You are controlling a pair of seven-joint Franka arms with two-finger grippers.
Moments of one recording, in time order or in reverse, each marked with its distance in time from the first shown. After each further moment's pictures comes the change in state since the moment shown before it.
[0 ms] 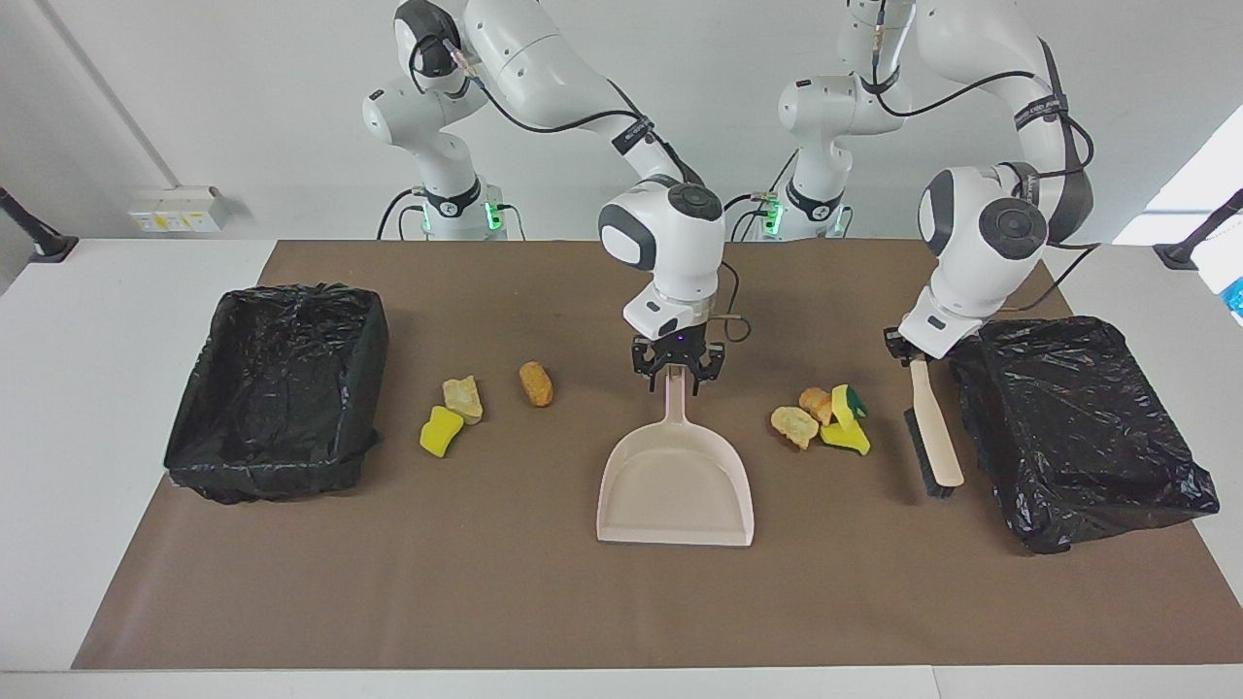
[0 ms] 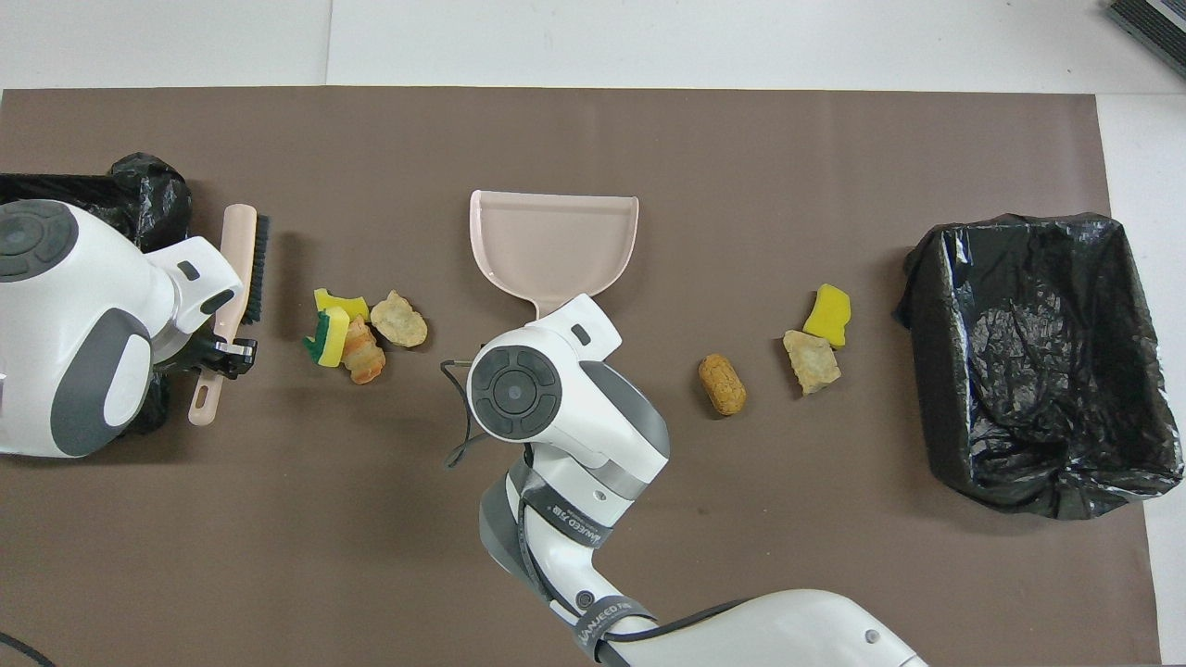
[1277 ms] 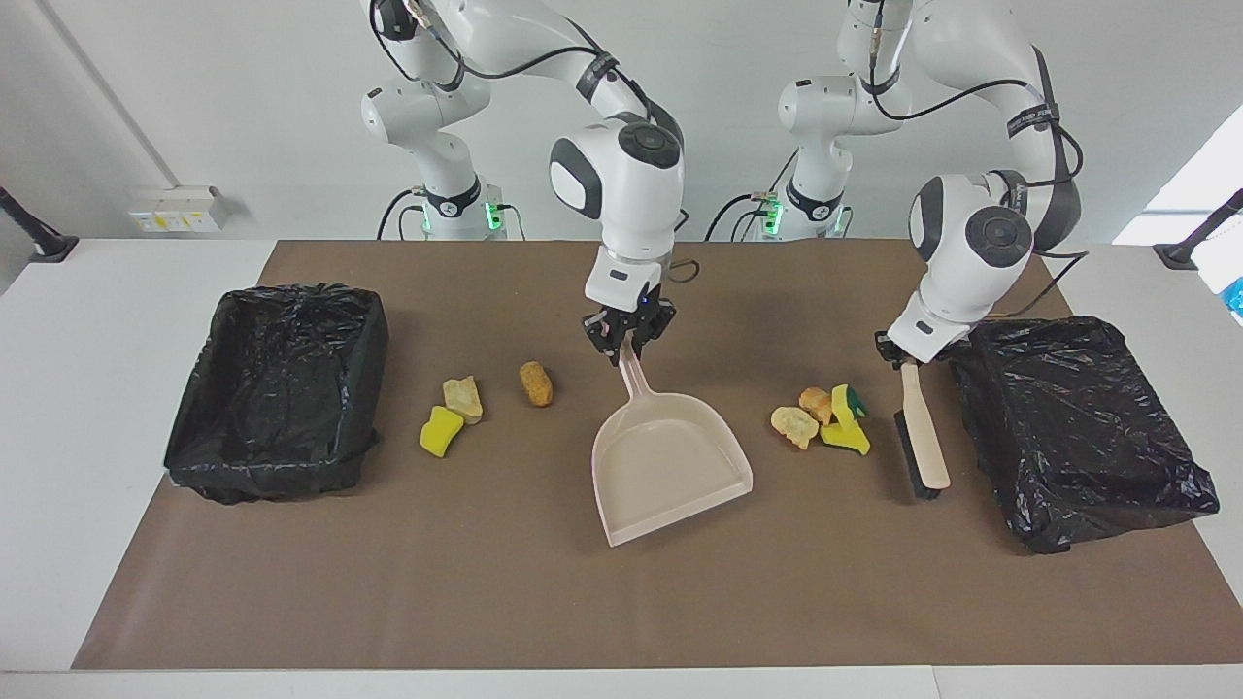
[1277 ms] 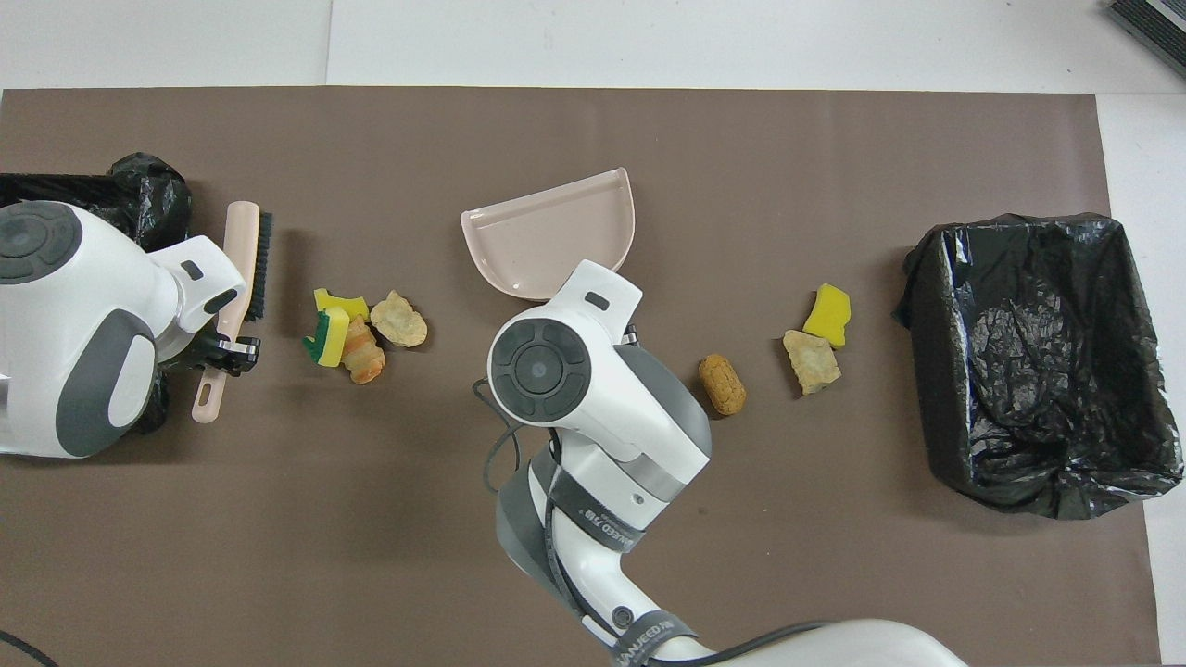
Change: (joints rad) left arm -0.008 0.017 -0.012 -0.034 0.000 0.021 -0.003; right arm -0.112 -0.235 -0.012 0.004 0.089 -0.355 -0.830
